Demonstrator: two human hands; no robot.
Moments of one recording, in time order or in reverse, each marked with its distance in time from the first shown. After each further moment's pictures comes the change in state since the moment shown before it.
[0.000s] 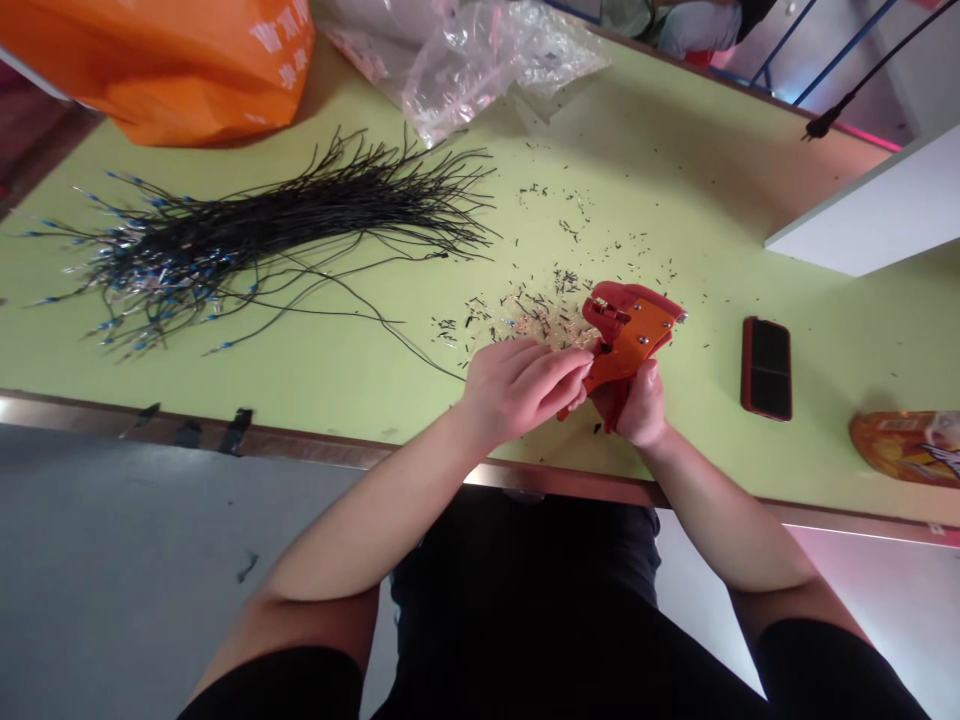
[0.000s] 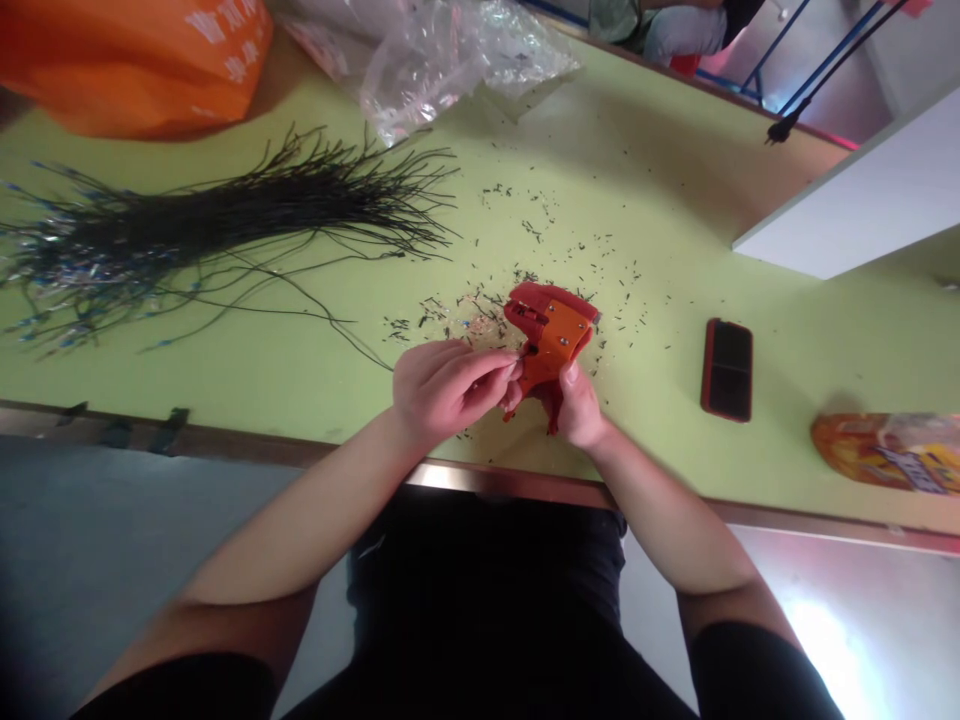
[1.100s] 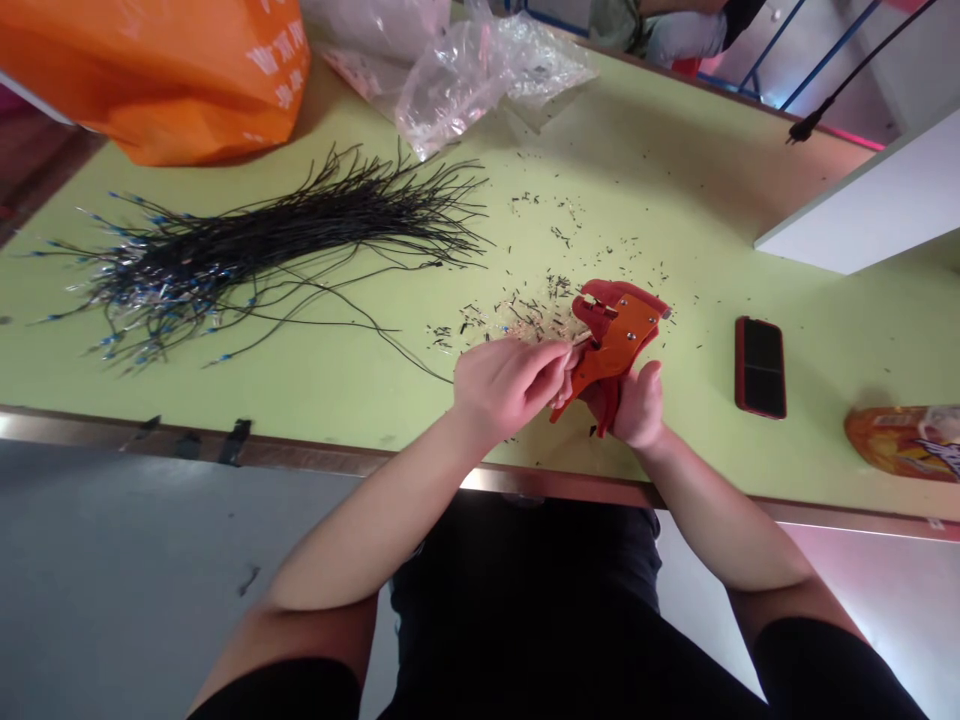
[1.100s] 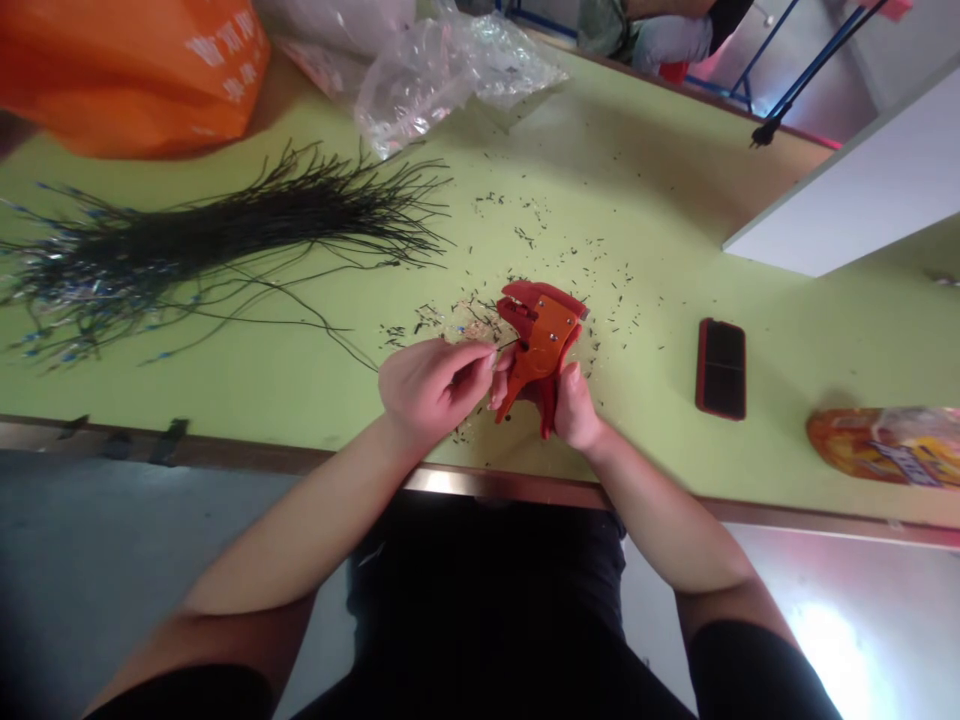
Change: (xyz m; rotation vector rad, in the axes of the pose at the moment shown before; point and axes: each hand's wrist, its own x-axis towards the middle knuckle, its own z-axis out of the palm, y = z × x) left_hand 0.006 -0.001 -0.001 0.023 0.063 -0.051; right_hand 0.000 -0.007 0.003 0.077 -0.090 0.034
